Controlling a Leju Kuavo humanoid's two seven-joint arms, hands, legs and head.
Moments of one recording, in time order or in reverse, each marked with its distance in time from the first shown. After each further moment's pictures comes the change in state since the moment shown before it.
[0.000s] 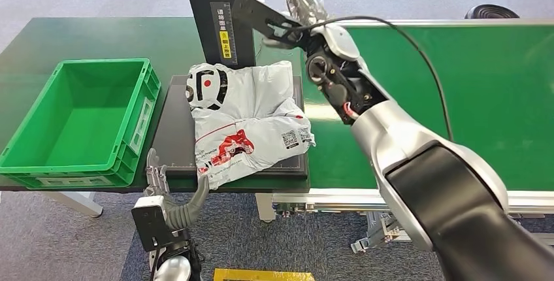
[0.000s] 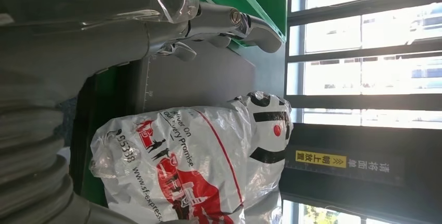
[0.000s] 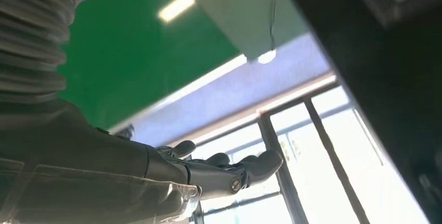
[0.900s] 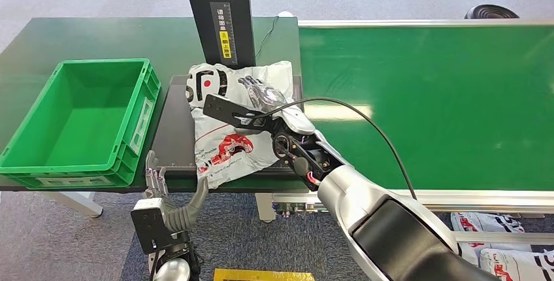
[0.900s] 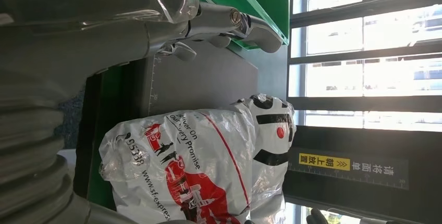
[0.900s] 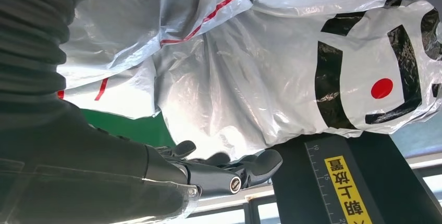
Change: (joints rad) left arm 0.017 -0.003 0.008 -0.006 -0.008 -0.002 0.000; right arm 0.312 0.112 0.099 0.009 -0.004 0.039 -0.012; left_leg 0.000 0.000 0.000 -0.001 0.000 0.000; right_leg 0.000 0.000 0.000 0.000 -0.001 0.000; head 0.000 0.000
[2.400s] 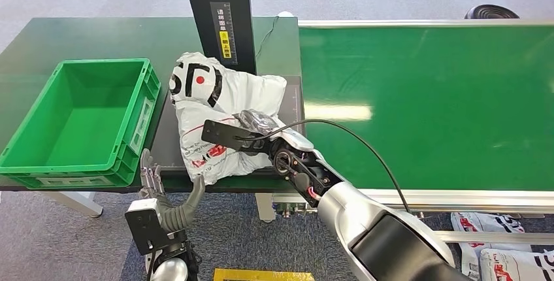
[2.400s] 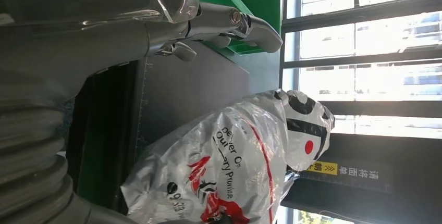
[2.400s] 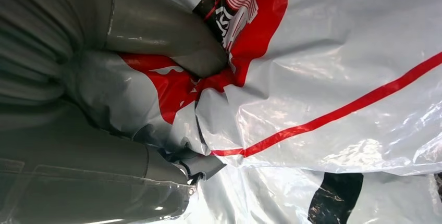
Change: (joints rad) left arm 0.006 0.005 -0.001 -0.035 -0.003 0.007 0.000; right arm 0.091 -0.006 -0.009 -0.021 -0.071 0.091 -0.155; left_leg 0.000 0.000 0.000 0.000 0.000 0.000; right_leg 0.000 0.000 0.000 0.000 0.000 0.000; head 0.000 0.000
